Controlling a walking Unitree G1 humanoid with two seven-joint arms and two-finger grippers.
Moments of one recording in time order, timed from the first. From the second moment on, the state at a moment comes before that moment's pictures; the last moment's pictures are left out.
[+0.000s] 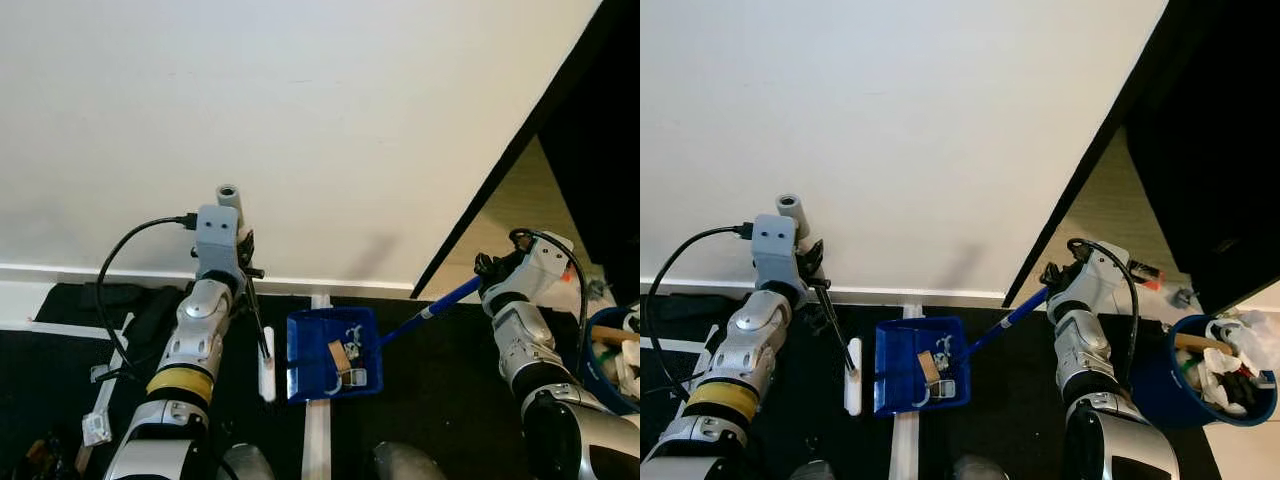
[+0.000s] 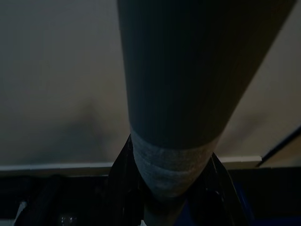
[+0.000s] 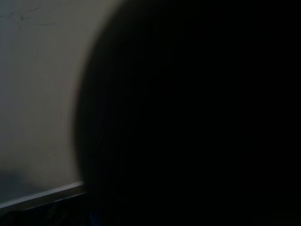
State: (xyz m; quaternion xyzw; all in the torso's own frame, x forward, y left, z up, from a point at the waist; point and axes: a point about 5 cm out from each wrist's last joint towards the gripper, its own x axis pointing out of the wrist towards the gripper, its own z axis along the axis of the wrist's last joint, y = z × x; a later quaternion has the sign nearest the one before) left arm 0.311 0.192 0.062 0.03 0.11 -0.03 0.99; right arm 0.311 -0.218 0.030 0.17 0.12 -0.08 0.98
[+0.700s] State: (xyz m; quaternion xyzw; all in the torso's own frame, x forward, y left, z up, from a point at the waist) left arm 0.310 0.197 0.059 0.00 0.11 0.01 0.99; right arm 0.307 -0.223 0.027 0.16 0.13 -0.09 0.98
